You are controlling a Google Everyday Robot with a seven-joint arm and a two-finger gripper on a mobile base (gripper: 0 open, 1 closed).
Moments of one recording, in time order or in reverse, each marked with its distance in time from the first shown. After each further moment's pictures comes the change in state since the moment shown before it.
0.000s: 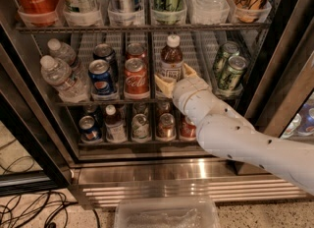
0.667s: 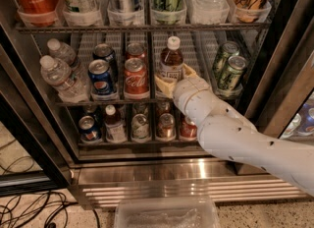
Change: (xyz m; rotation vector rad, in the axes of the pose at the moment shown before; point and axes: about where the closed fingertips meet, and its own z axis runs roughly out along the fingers) arm -0.005 0.001 -0.003 -0.003 -0.006 -0.013
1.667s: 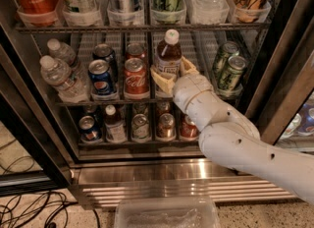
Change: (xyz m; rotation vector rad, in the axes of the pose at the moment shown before) arm -0.037 0.007 -0.009 -0.028 -0.185 -0.012
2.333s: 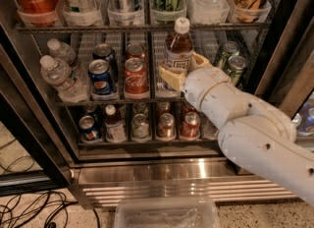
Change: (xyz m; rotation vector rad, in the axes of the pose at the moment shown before) arm -0.039 -0.010 -0.033 -0.020 0.098 0.015
